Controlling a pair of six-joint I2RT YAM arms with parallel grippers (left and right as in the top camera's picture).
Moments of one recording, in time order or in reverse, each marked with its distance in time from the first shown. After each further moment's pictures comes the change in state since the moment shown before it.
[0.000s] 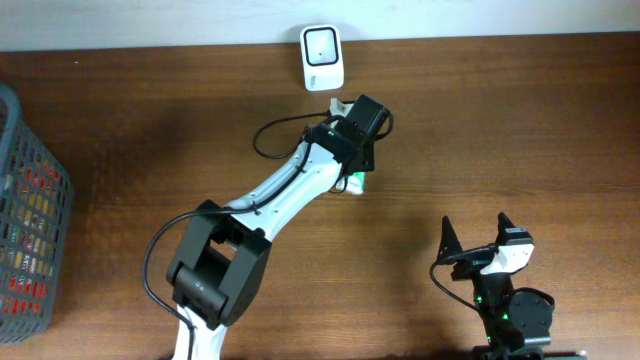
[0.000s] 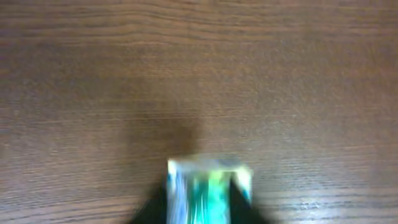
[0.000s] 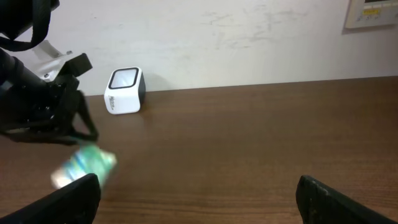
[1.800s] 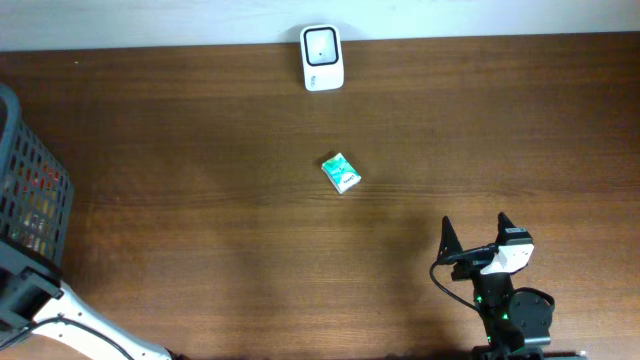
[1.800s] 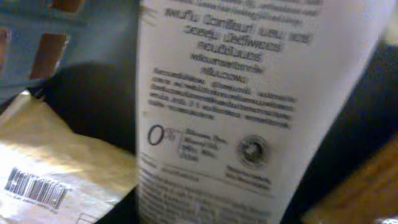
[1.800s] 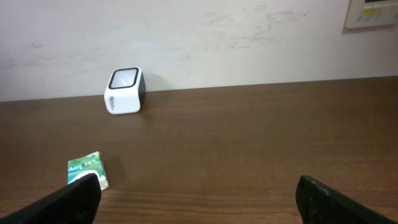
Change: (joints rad) left arm 1.553 0.328 0.537 -0.521 -0.054 0.838; right arm 0.000 0.000 0.000 0.000 0.000 0.000
